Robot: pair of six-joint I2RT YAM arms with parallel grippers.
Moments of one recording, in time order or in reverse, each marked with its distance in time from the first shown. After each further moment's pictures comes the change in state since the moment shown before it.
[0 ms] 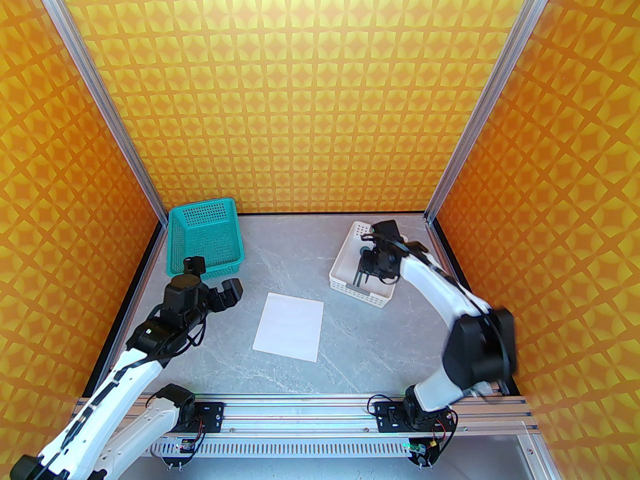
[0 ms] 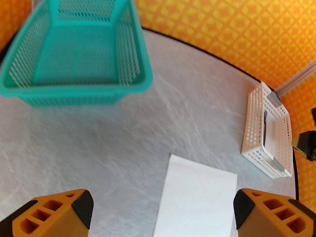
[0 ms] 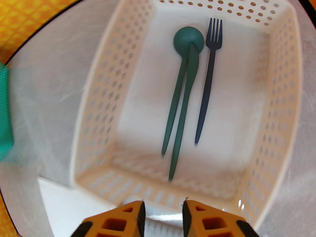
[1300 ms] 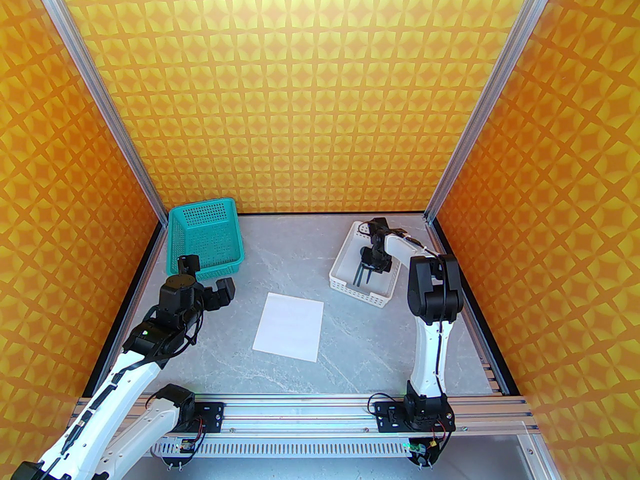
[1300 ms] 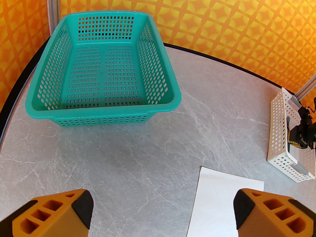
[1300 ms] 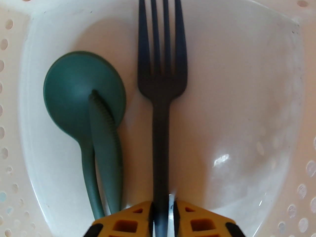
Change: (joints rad) left arm 0.030 0.011 0.000 -0.002 -0.071 0.110; right arm -0.096 0.471 0.307 -0.047 0.045 0.005
